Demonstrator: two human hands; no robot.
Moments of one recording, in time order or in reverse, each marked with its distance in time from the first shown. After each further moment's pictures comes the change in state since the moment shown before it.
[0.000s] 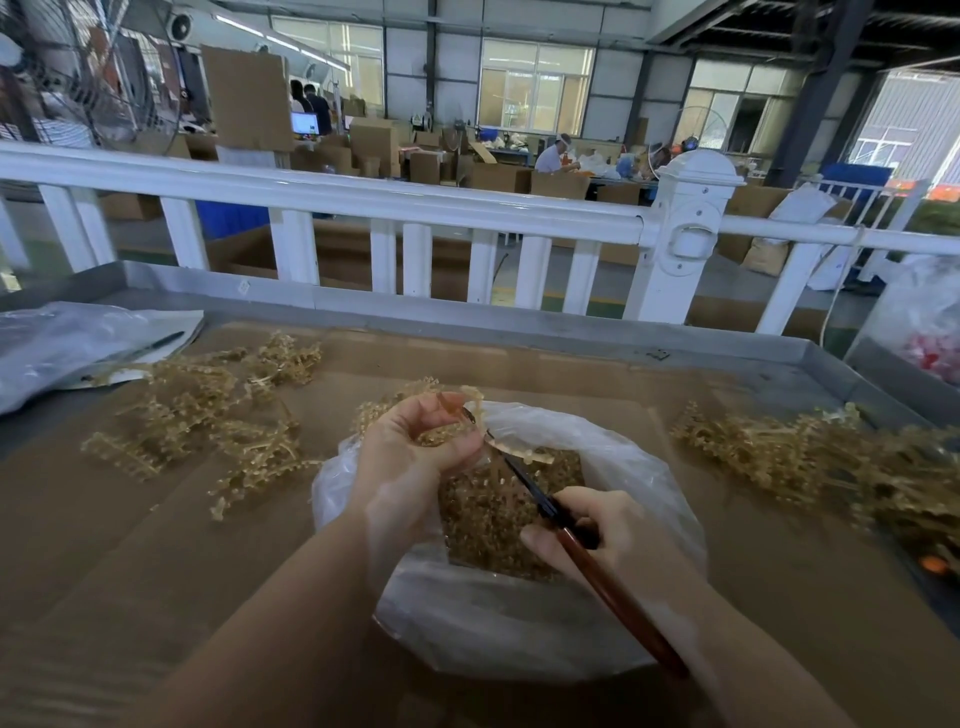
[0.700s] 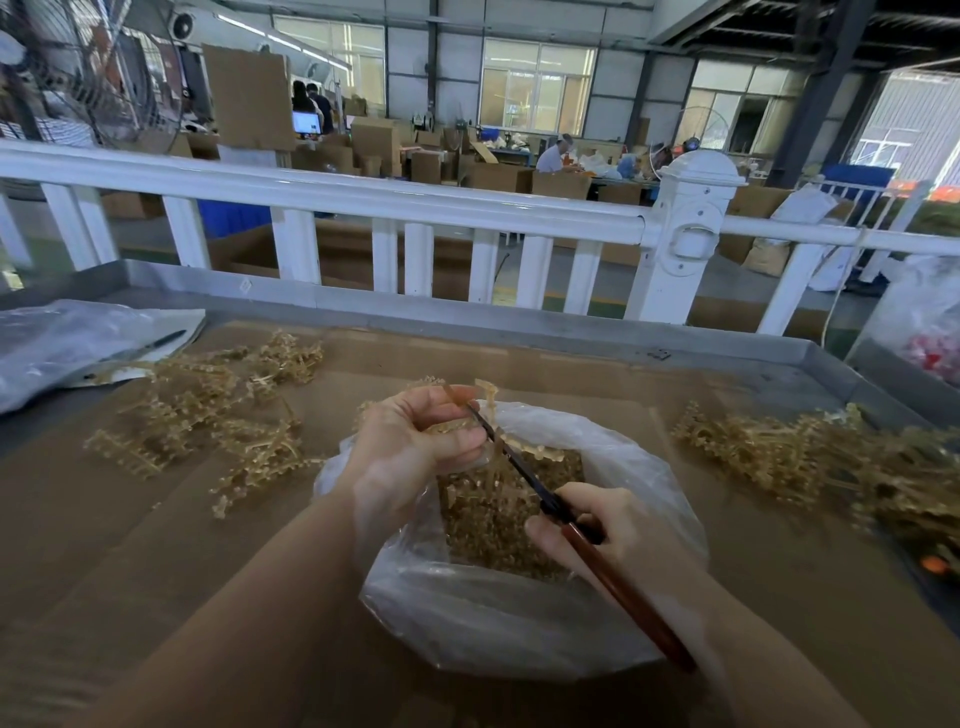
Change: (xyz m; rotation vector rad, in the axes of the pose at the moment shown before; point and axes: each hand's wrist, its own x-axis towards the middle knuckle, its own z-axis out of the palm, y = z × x) left_hand 0.005 0.013 -0.003 0.056 -0.078 -0.095; right_hand -0.002 -0.004 -0.004 0.020 0.001 0.000
